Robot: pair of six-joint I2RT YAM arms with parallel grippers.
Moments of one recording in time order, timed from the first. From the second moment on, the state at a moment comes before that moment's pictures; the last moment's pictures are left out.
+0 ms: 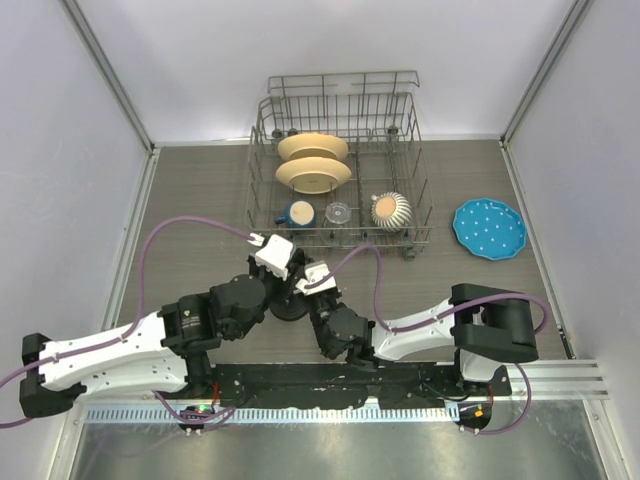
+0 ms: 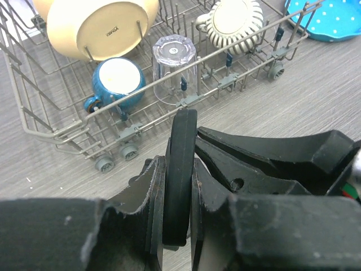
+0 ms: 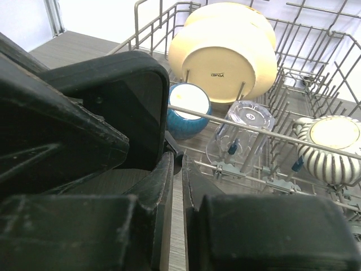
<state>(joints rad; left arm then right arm) -1.23 0.83 0.78 -0.28 -0.71 -0.14 1.46 1.65 0.73 1.20 1.17 -0.35</state>
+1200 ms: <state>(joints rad) -1.22 0.49 0.66 -0.41 -0.60 -0.13 0.96 1.00 0.56 0.45 0.01 0.13</state>
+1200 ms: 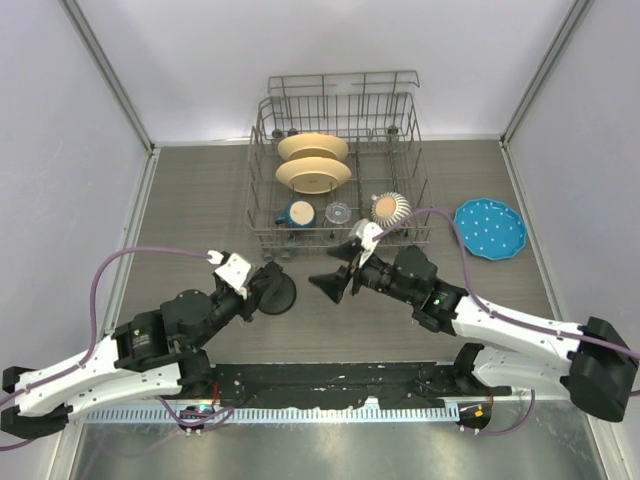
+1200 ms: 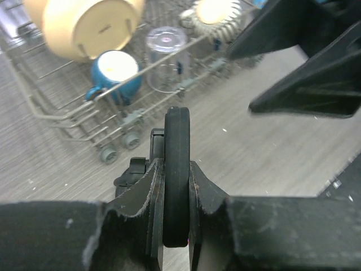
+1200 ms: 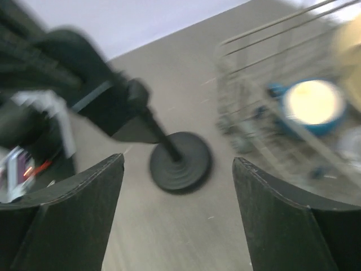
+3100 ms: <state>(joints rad) -1.21 0.62 0.71 -0.12 -0.29 -0.15 0.98 0.90 0.48 0.31 -0.09 0.04</state>
